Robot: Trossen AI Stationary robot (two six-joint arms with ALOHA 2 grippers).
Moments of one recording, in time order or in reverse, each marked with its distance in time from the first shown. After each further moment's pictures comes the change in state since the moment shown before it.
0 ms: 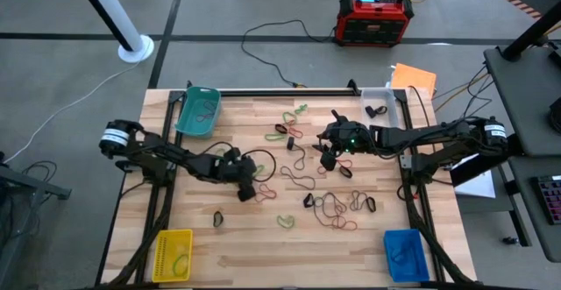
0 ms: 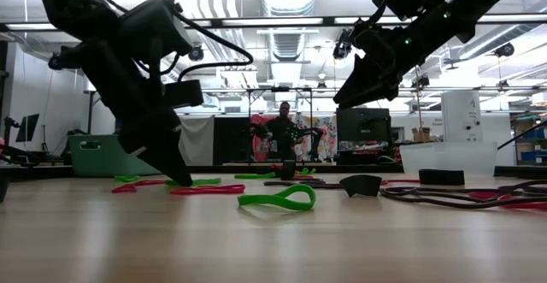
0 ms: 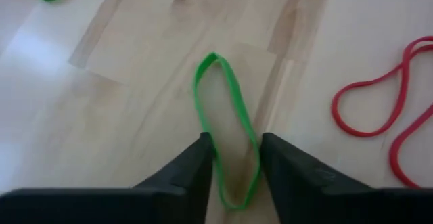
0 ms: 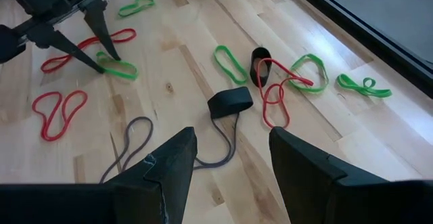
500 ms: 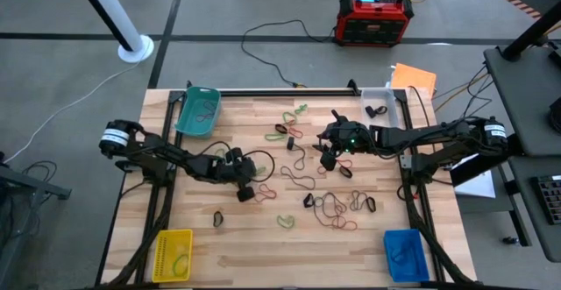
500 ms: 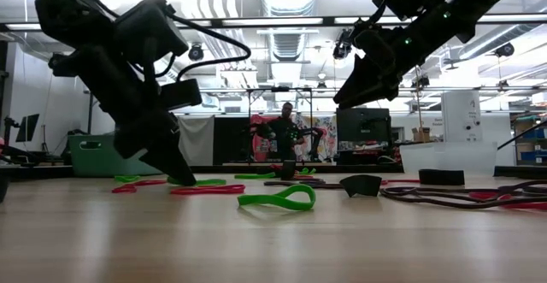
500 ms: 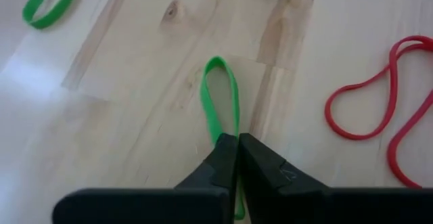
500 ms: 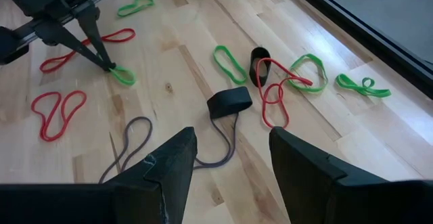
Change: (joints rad) left arm 0.001 -0.024 -0.037 0.115 0.000 0.105; right arm 0.000 0.000 0.000 0.000 0.002 0.000
